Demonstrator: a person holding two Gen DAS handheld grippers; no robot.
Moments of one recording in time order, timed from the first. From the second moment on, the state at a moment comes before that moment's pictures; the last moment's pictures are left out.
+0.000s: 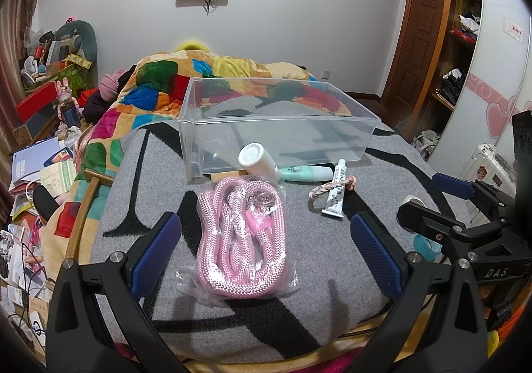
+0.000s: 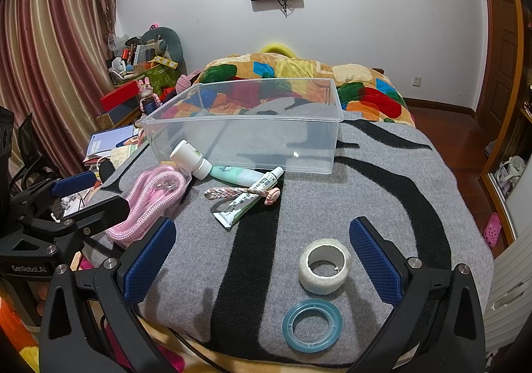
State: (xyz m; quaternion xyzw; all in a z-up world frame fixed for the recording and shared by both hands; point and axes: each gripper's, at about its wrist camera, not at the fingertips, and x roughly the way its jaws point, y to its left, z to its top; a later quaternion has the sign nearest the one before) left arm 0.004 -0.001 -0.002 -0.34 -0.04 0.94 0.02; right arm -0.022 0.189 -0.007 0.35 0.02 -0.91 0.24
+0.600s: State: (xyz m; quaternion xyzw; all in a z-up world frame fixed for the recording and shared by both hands) left arm -0.001 -0.004 -0.005 -0.35 -0.04 0.93 0.02; right arm -0.023 0.190 -0.008 0.35 0.01 -0.91 0.23
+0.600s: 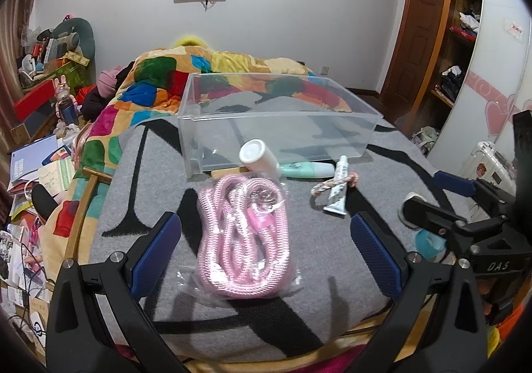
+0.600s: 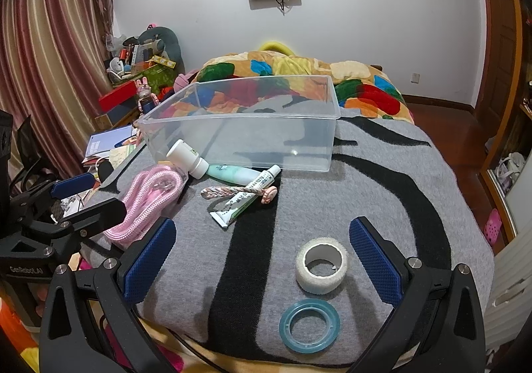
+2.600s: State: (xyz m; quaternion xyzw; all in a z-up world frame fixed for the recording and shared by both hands) left arm -0.111 -0.037 0.054 -0.33 -0.05 0.94 0.01; right arm -0.123 0.162 0.055 0.32 0.02 -0.92 0.24
